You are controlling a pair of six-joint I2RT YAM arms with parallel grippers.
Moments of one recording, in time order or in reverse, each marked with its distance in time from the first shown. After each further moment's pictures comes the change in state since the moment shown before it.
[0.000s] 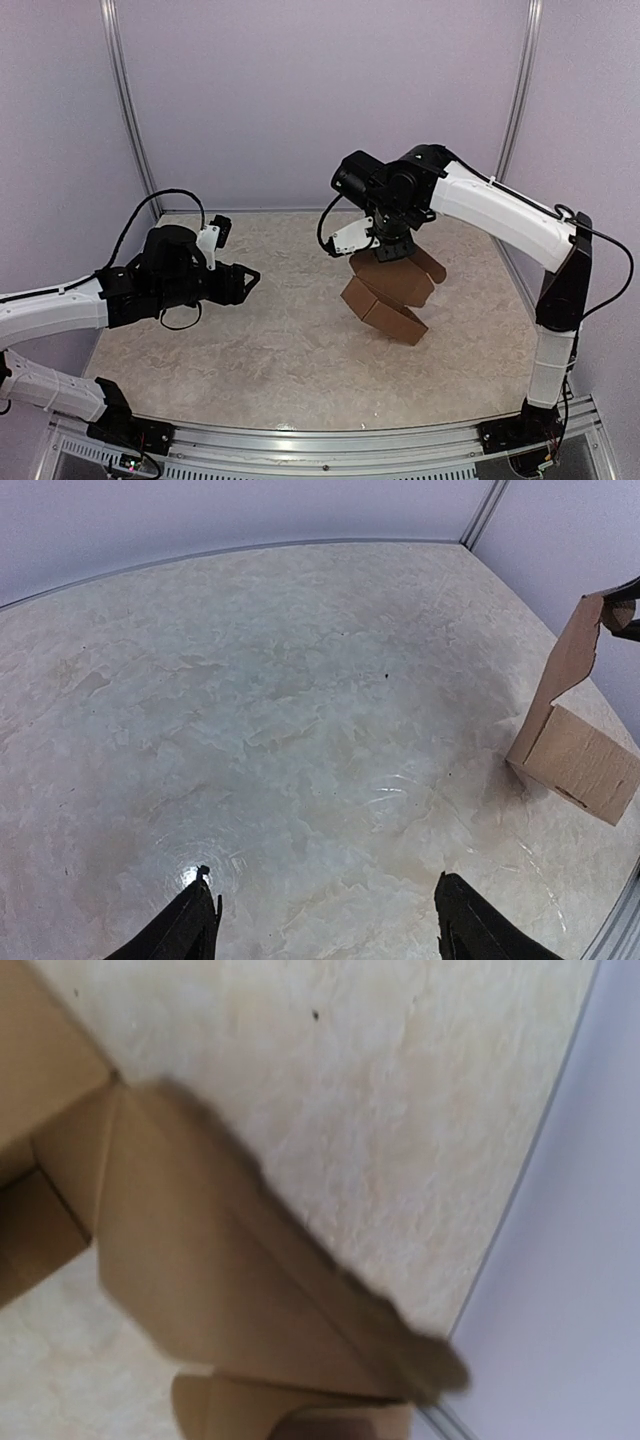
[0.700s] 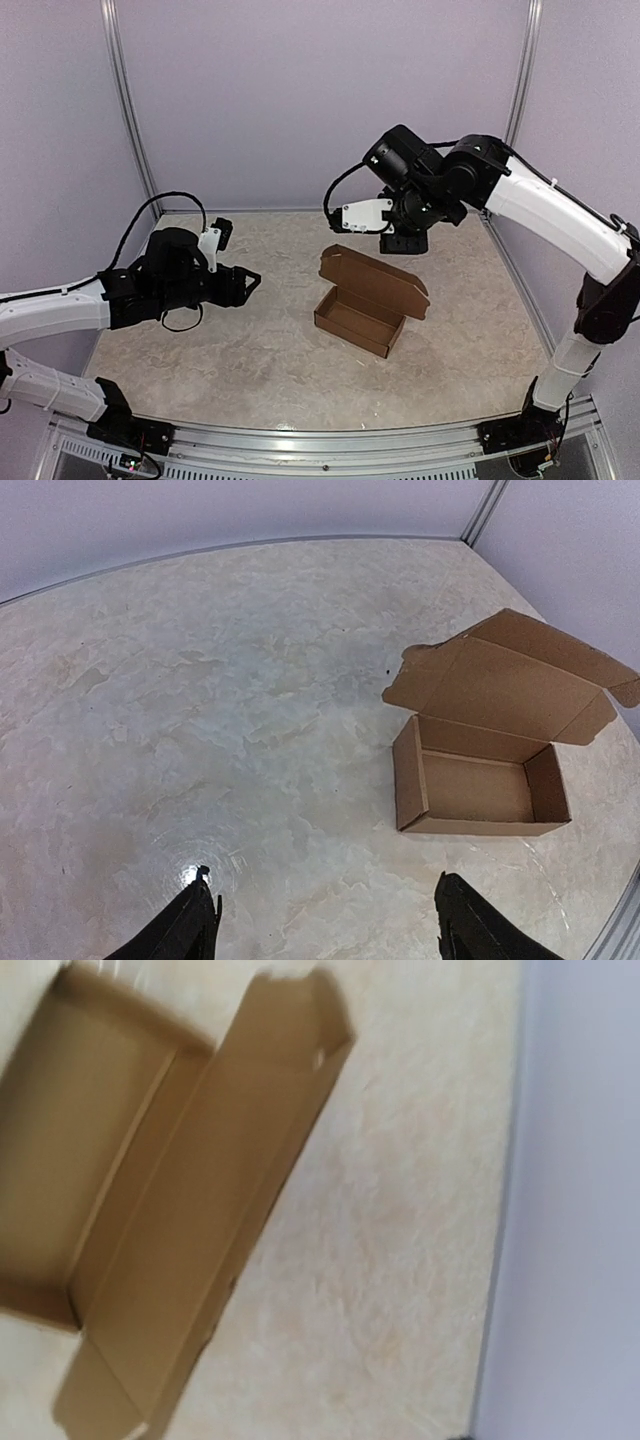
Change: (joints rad) left arm 0.000 0.004 -0.015 0.015 0.001 -0.003; right arm 0.044 -0.164 -0.067 0.078 -0.103 0.127
